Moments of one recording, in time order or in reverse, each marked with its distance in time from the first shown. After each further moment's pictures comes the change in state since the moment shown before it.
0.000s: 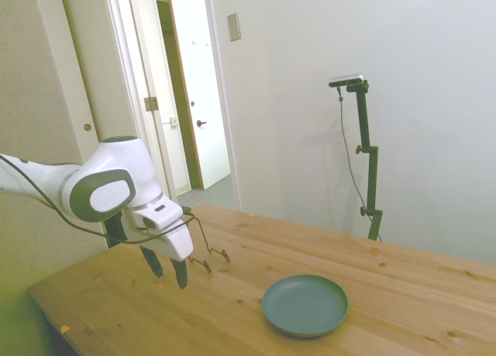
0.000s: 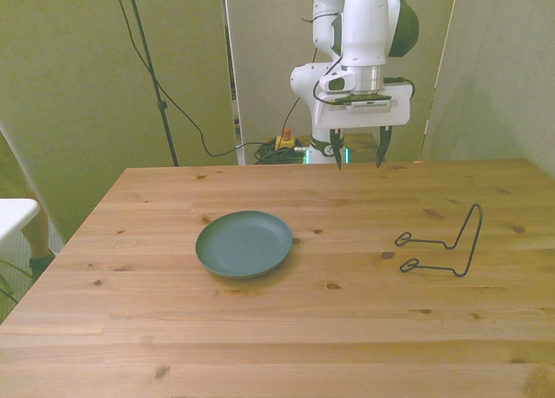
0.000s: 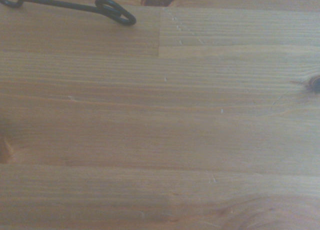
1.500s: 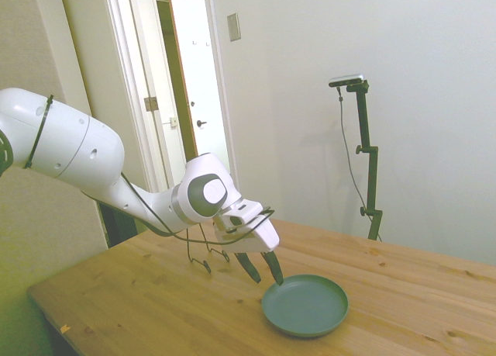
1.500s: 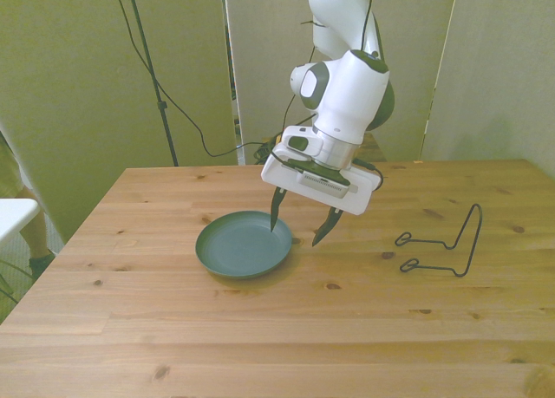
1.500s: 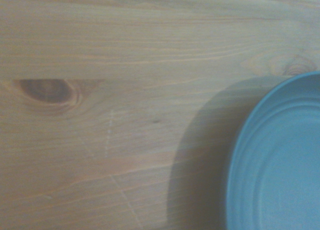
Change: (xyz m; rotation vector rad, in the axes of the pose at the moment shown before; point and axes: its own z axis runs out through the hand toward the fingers) arm 0.171 -0.050 0.087 -0.274 0.307 0.130
